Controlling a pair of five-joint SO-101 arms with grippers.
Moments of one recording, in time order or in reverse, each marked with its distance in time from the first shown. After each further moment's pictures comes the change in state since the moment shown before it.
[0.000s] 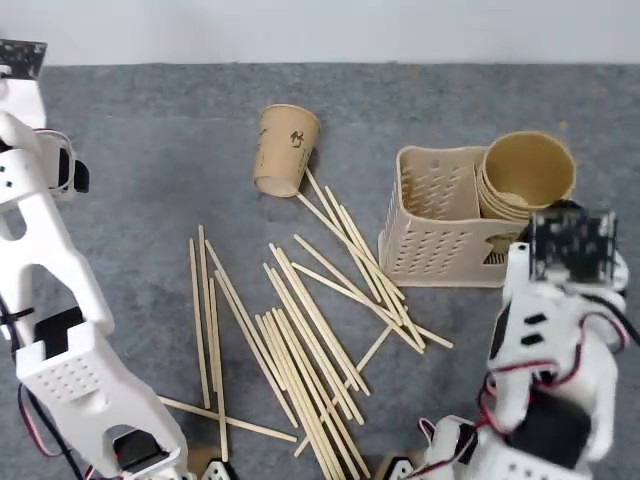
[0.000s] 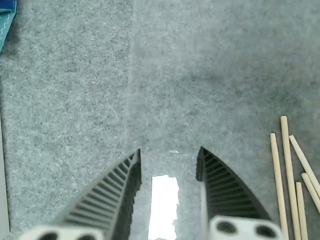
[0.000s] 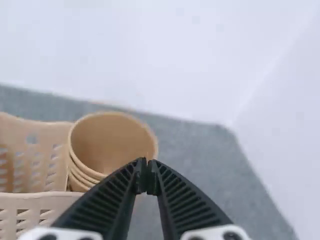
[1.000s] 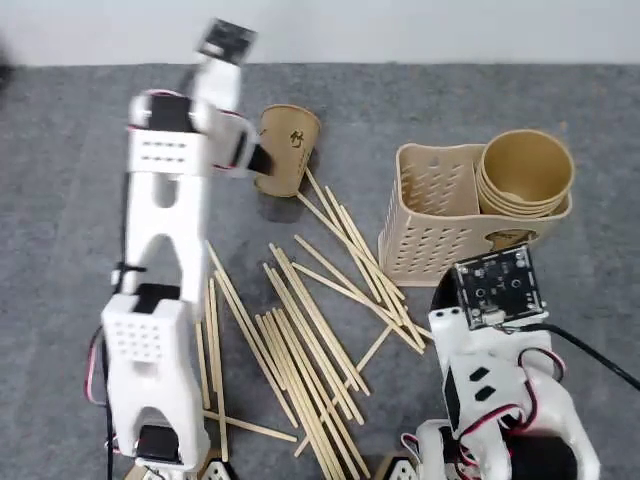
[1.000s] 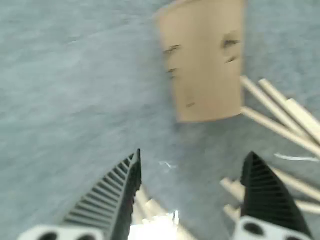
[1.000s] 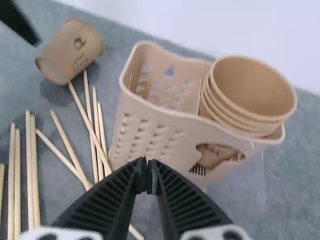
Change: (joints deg) left arm 32.4 13.4 -4.1 -10.5 10.2; right arm -20.7 -7.4 -1.1 28.9 -5.2
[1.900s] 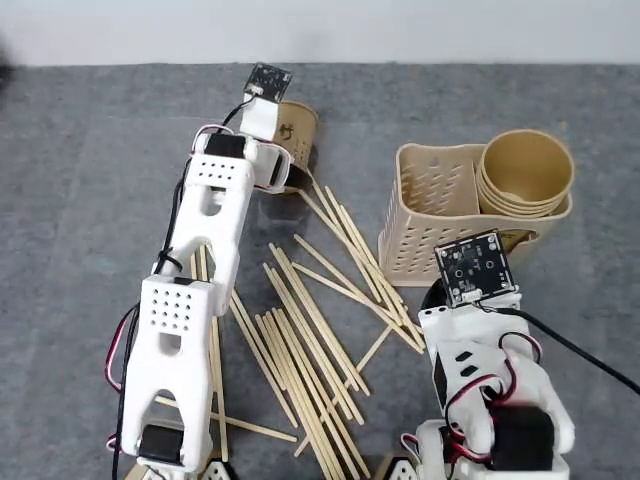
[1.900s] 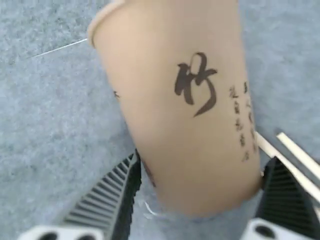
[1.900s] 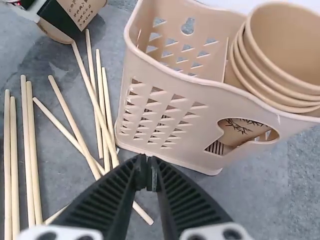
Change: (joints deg) left arm 2.4 19.4 -0.3 -21.9 3.0; right arm -0.6 -0.3 11.7 -4.7 0.0
